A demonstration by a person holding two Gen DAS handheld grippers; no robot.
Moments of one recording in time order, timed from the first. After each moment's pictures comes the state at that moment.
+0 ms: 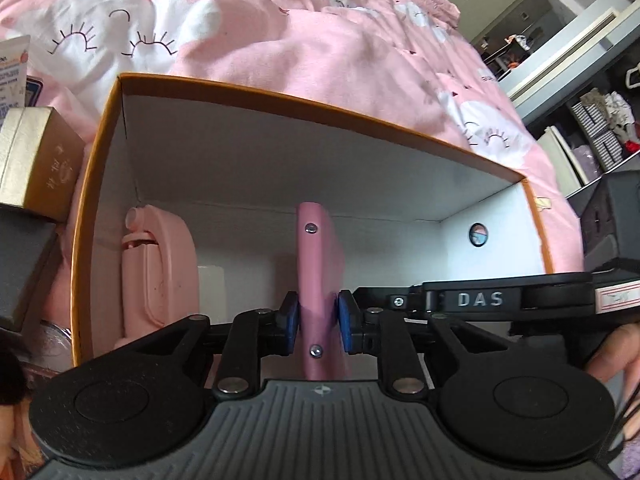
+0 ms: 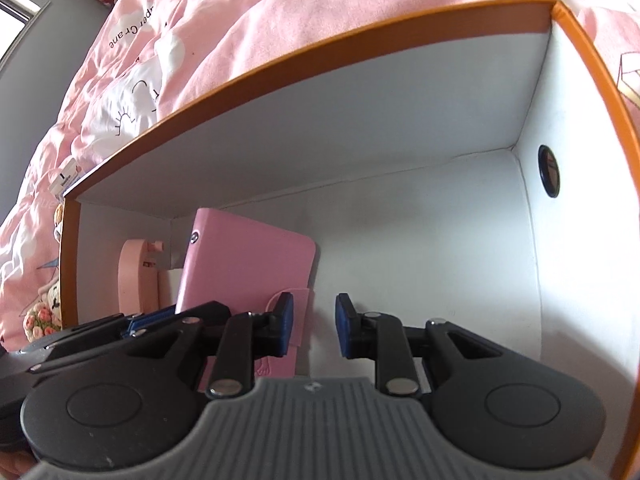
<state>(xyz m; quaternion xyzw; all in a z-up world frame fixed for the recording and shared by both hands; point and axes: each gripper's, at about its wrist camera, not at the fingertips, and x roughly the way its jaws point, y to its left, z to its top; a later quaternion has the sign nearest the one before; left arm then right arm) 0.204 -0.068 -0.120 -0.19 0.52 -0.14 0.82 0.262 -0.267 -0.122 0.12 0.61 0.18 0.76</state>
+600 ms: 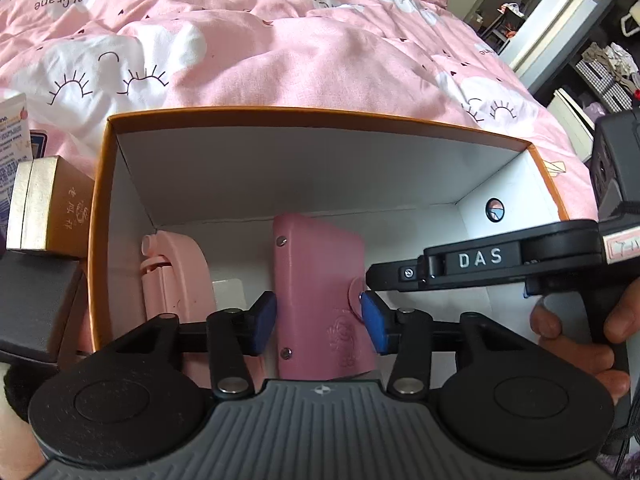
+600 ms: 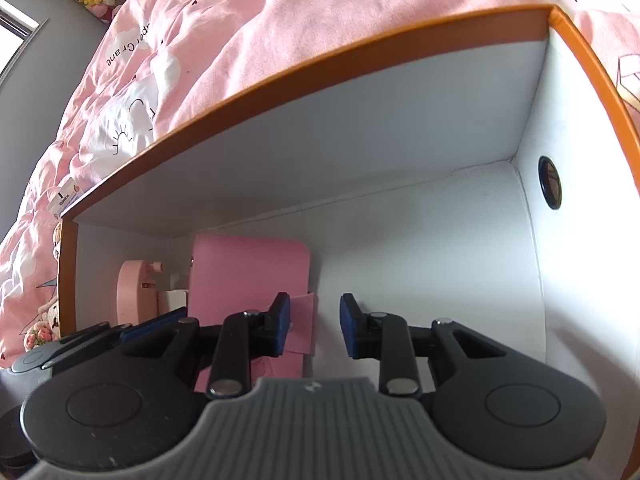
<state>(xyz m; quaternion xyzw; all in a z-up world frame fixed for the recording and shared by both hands) 0.197 -0.075 -0.109 -0.11 0.51 -0.15 0.84 0.266 -0.261 -0.123 0.13 0.59 0.17 0.78</state>
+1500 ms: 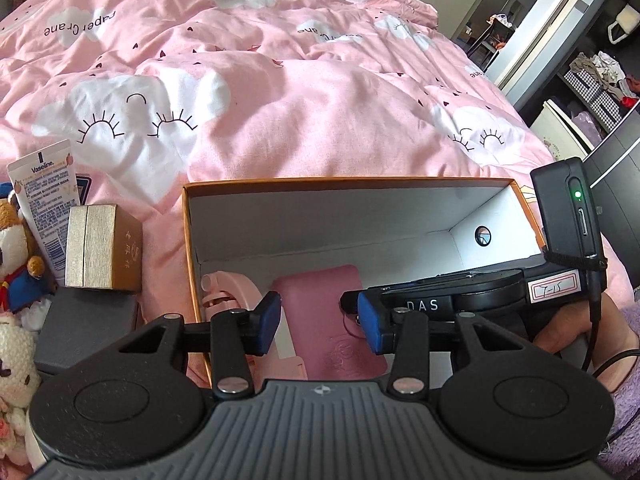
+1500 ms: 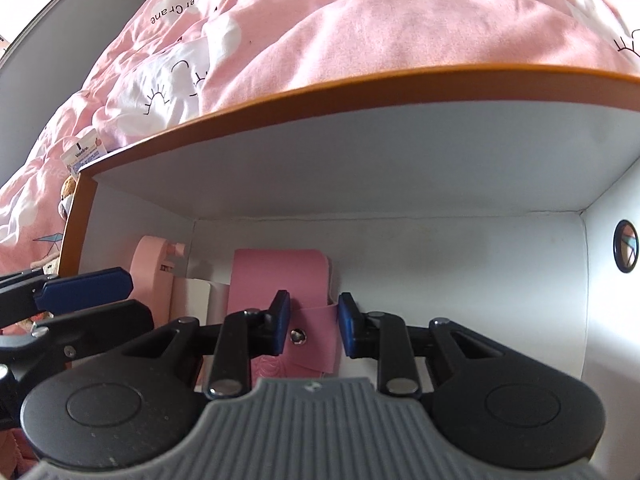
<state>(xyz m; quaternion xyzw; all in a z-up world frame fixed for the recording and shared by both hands) 0.195 -0.042 -0.072 -0.10 0.48 -0.15 0.85 0.266 -0.228 -0.126 0.06 0.58 0.22 0.78</state>
